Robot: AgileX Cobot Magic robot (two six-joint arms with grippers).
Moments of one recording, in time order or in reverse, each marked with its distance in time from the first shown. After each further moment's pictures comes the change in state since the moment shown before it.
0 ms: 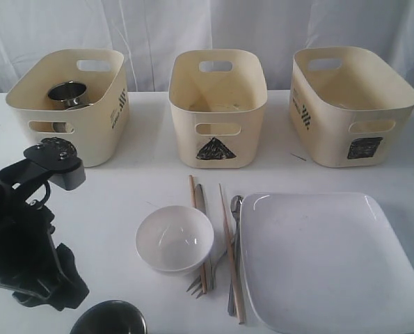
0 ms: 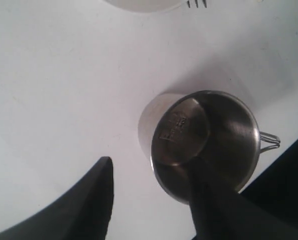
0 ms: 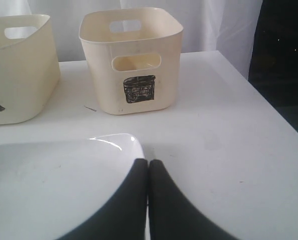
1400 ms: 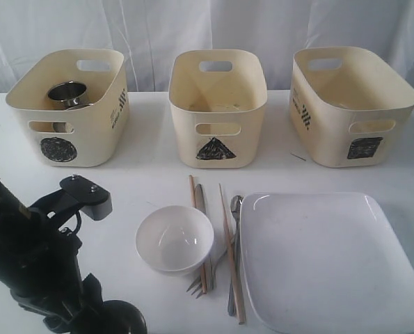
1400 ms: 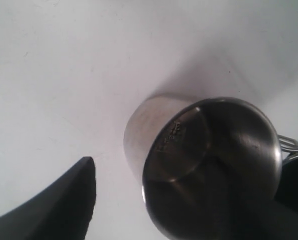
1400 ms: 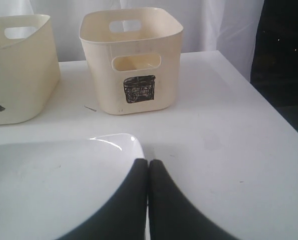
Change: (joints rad) left arm 0.000 0.151 0.058 -0.132 -0.106 0.211; right arm 0.000 0.000 0.000 0.000 0.000 0.000
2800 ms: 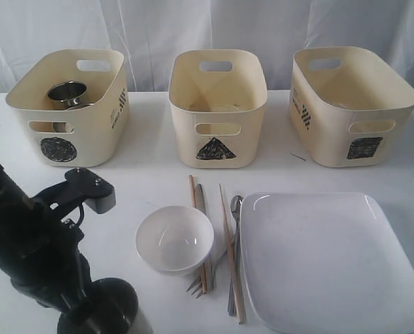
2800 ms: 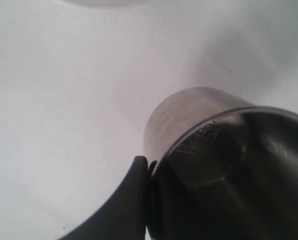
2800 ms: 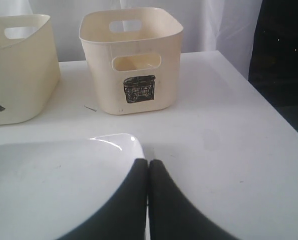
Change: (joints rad) left arm 0.000 0.009 -0.040 0.031 0.035 0.015; right arm 0.000 0.000 0.000 0.000 0.000 0.000
